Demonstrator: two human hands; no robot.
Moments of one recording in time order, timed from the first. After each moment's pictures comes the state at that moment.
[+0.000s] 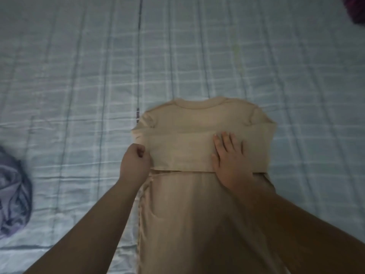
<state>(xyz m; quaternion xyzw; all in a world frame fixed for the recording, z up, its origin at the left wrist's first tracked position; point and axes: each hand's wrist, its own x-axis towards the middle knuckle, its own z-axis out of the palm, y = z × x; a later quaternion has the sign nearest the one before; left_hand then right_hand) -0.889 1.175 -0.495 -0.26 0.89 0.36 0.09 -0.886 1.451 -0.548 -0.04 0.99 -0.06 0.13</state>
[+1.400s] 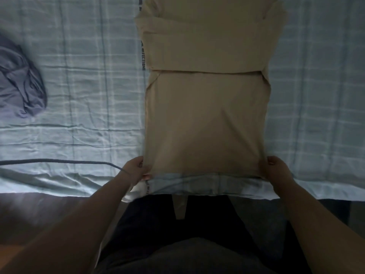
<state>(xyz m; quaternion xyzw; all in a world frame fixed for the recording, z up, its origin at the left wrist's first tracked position) -0.562 1.137 -0.501 -0.43 0.61 0.54 0.40 -0.584 1.575 -0.496 0.39 0.80 -0.30 0.35</state>
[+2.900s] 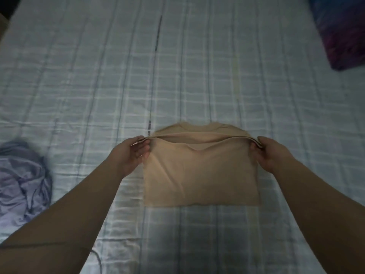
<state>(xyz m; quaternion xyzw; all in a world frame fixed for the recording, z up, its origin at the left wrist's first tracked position) -0.935 1.116 -0.420 -0.42 0.44 0.77 0.20 -0.967 1.524 -0.403 0.51 0.49 -0.70 0.11</state>
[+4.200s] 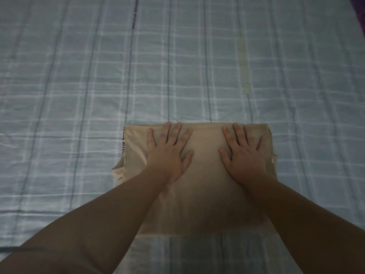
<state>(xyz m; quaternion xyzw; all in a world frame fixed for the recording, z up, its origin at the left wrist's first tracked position) -1.011 1.249 -0.573 0.10 0.99 0.04 0.12 -1.012 1.493 -0.573 -0.03 0.99 0.00 0.13</state>
